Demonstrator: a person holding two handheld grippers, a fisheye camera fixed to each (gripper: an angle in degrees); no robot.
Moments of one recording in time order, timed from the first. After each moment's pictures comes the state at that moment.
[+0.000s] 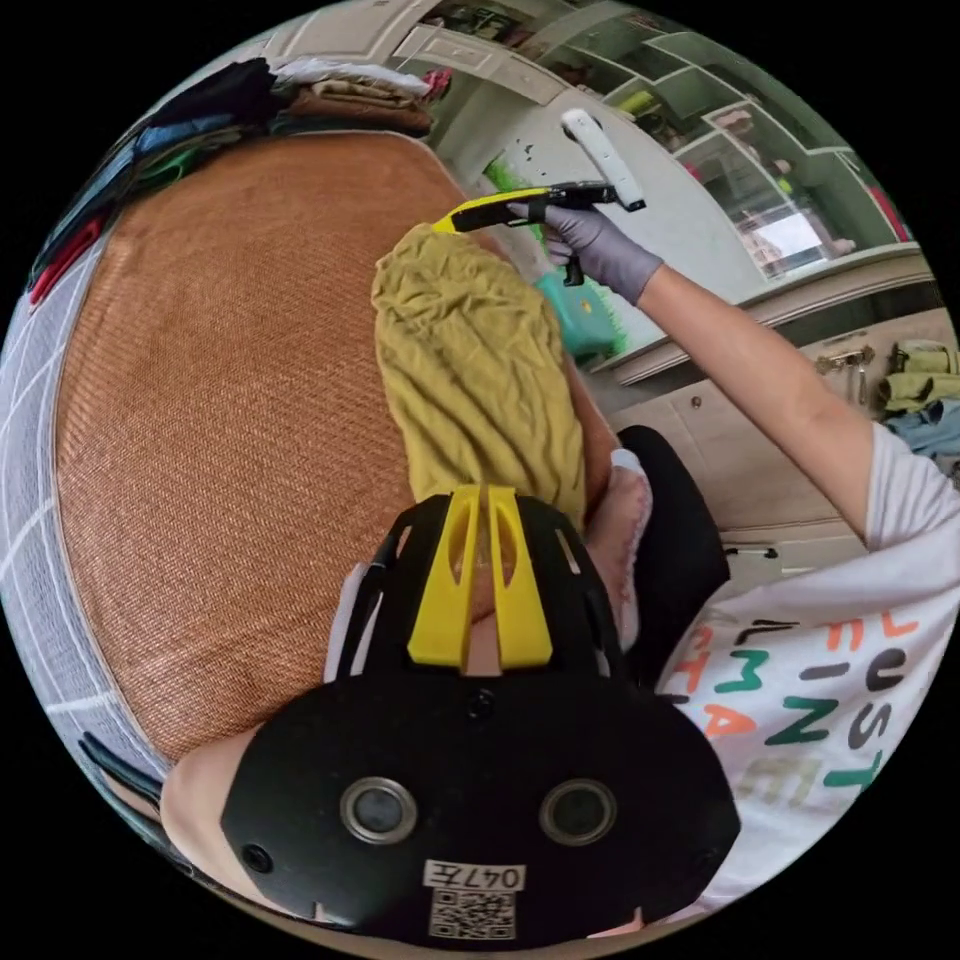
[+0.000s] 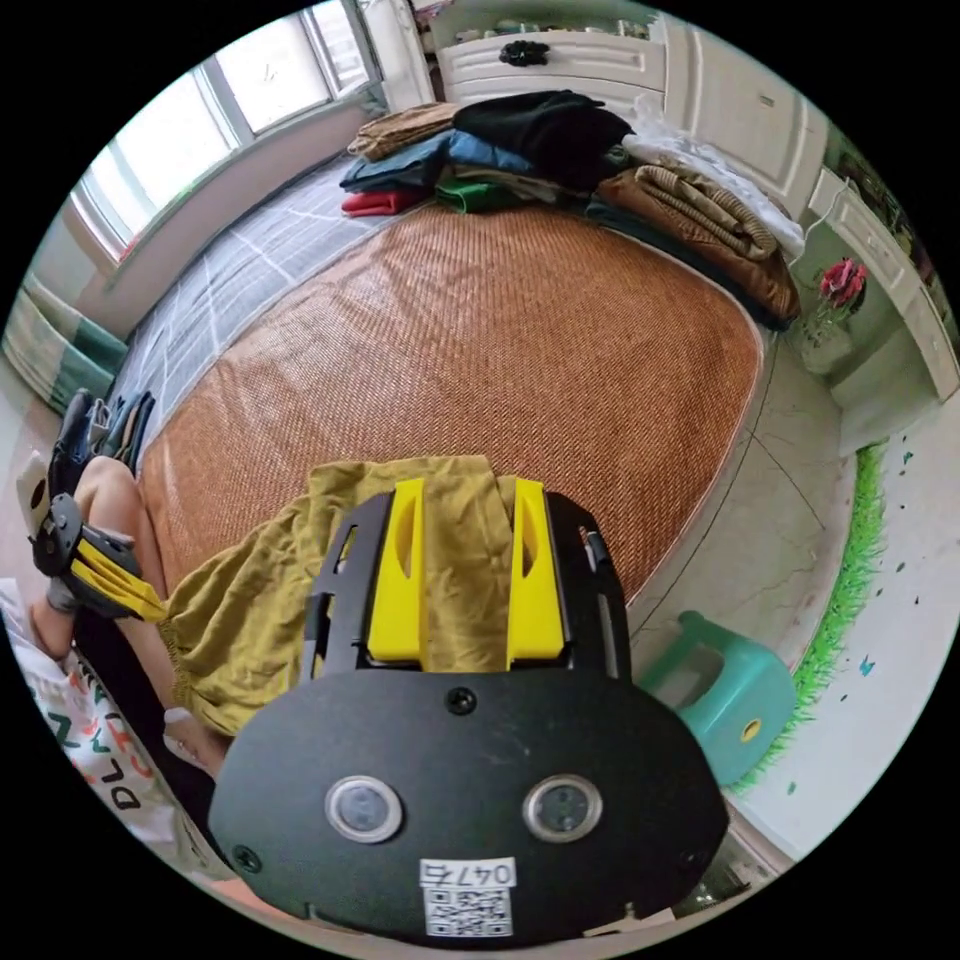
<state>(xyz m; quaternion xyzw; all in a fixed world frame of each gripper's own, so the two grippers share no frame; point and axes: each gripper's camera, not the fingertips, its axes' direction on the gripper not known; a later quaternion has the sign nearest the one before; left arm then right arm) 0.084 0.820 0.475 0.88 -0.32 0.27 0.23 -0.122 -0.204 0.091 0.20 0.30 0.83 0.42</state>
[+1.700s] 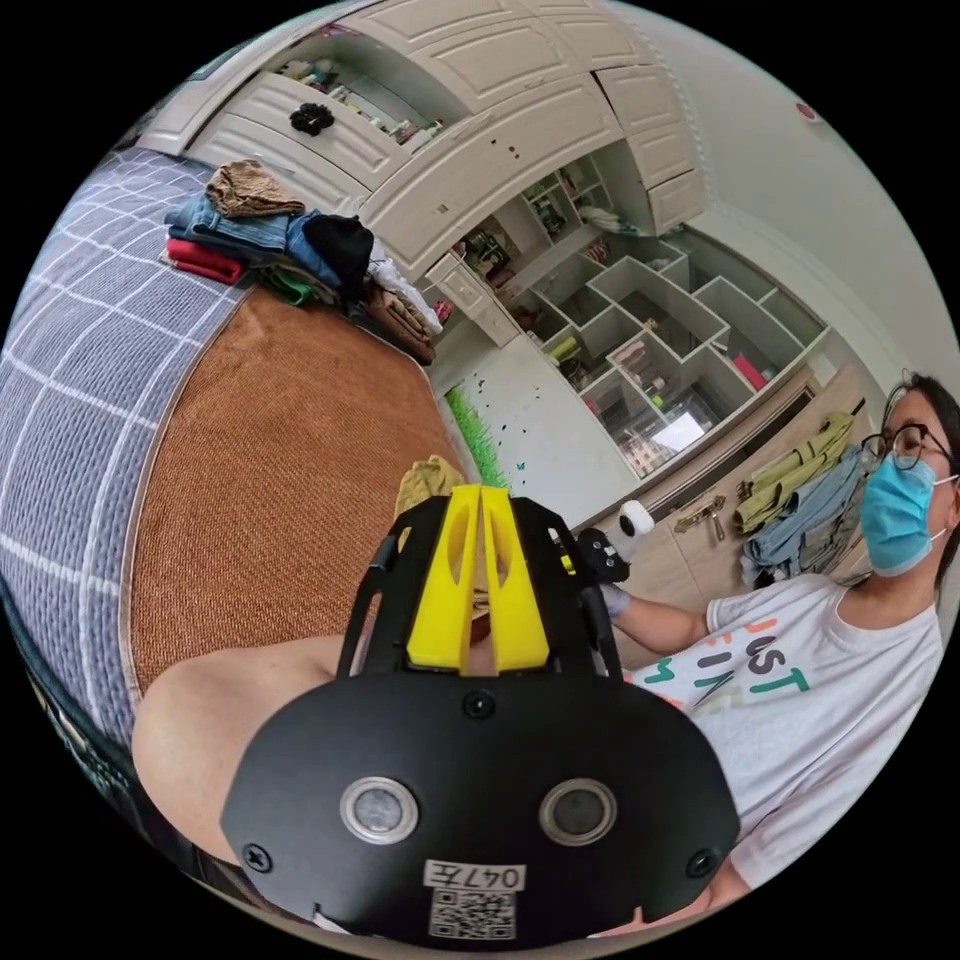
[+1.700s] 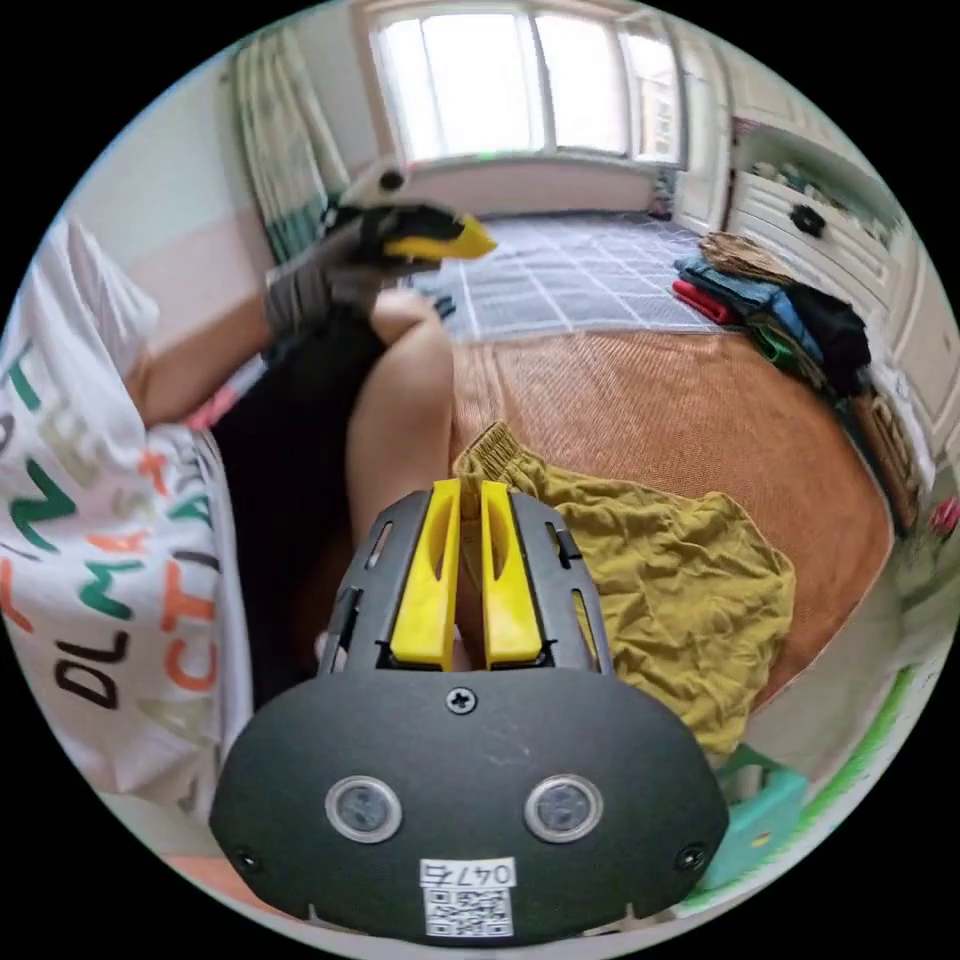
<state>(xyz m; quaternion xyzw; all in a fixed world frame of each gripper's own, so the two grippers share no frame) -0.325 0.719 0.465 0.86 -0.10 0.50 -0.04 -0.082 -0.633 0.098 0.27 0.36 0.63 0.63</state>
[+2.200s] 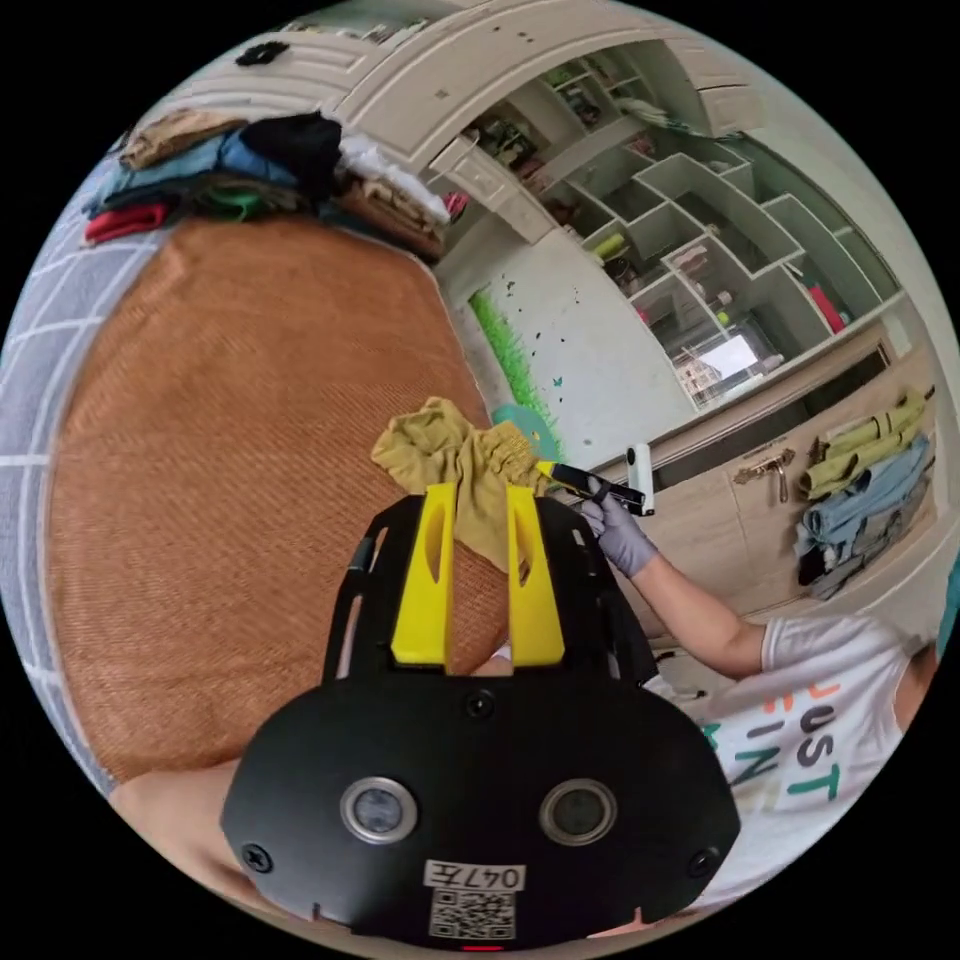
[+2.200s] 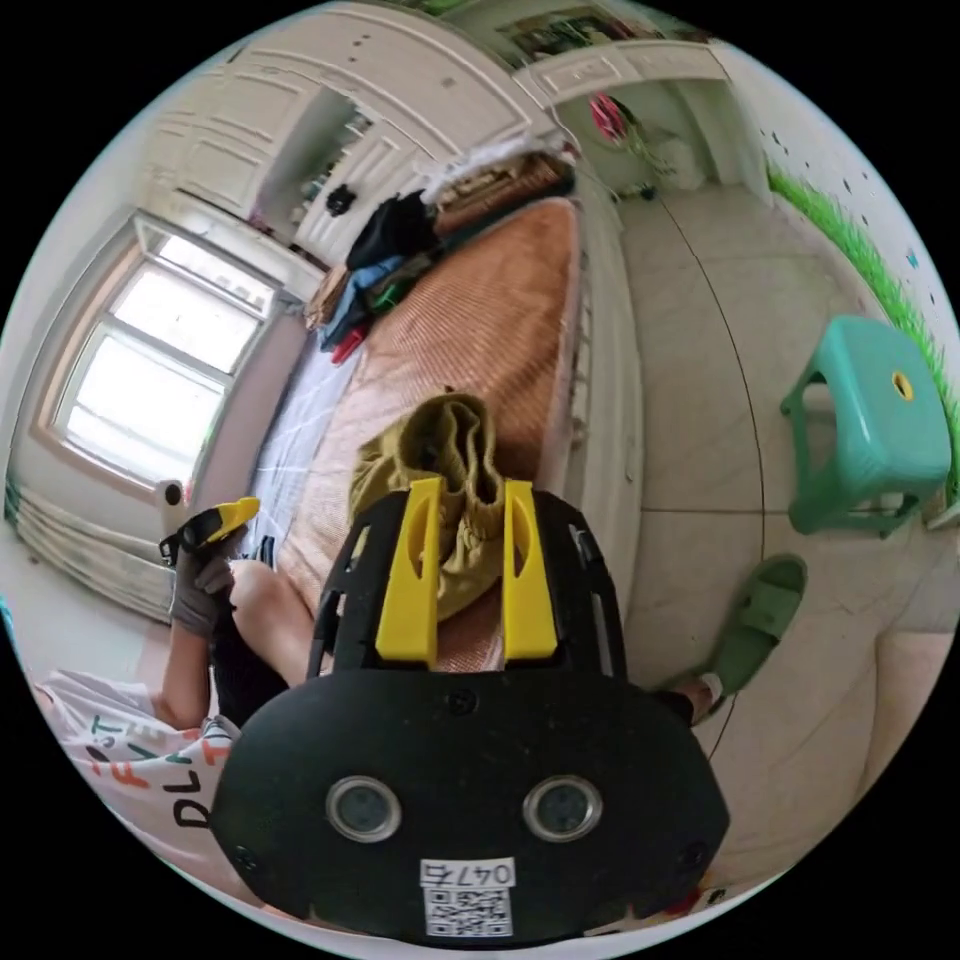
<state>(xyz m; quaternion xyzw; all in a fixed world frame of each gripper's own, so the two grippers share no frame) -0.123 0.739 0.419 0.88 -0.17 0.43 0.11 -0.316 -0.386 0.240 0.48 0.28 0.82 0.15</state>
